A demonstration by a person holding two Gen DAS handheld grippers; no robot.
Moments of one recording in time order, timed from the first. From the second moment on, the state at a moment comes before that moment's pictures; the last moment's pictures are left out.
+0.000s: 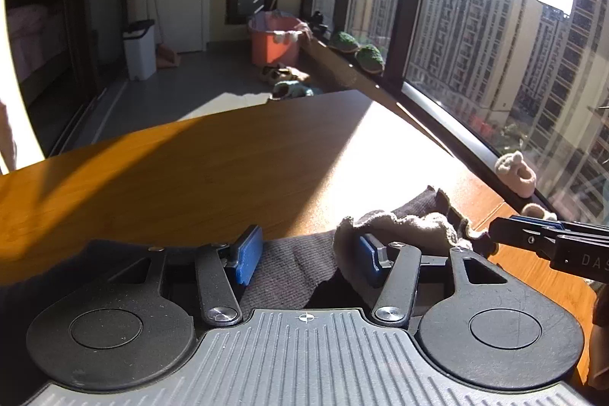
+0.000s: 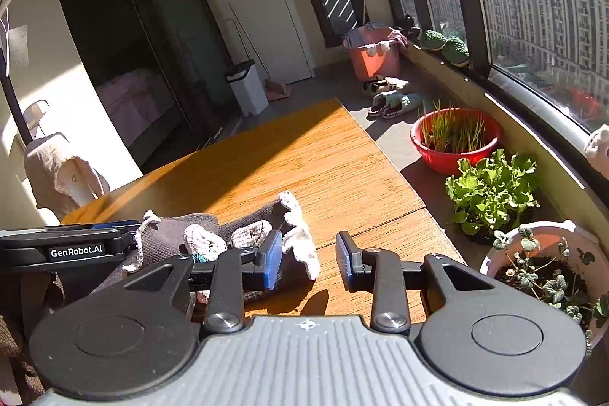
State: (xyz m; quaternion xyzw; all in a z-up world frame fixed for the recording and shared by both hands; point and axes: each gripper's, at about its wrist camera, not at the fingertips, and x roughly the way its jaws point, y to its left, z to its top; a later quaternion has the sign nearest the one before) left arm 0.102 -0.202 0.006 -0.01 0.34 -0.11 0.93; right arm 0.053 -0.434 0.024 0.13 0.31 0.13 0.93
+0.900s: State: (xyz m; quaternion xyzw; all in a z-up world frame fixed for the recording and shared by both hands) left arm 0.098 -0.202 0.028 -0.06 0.33 -0.16 0.93; right arm 0.012 -0.307 0.034 -0.06 0.28 0.28 0.92
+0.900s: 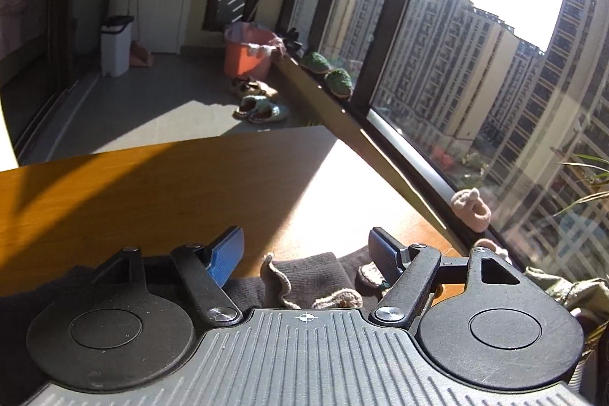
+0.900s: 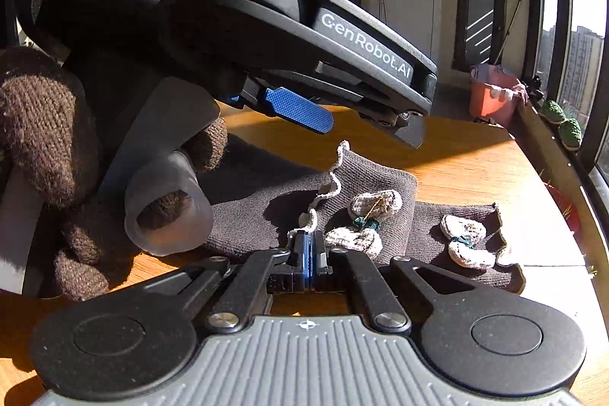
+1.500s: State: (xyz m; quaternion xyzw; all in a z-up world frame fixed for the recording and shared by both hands) left arm 0.090 -0.180 0.001 -0.08 0.36 -0.13 0.92; right arm 0.055 -0.417 0.025 0.14 0.33 0.14 0.92
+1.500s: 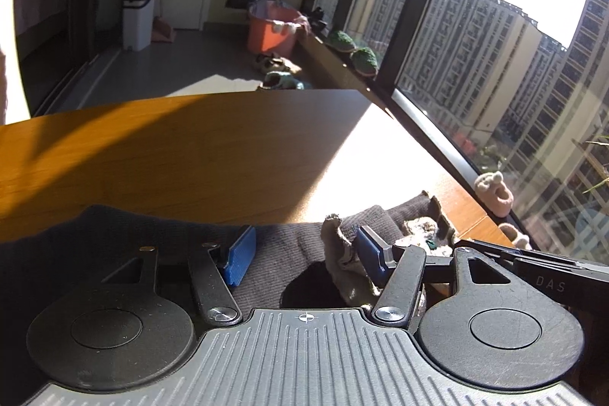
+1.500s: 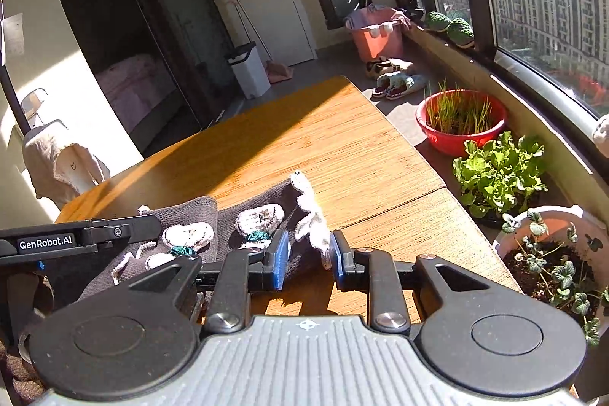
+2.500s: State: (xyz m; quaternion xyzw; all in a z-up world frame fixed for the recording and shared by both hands) left arm 0.092 -0.183 -0.005 -0.06 0.34 -0.12 0.93; right arm 0.038 -0.389 0.043 0.19 0.32 0.24 0.90
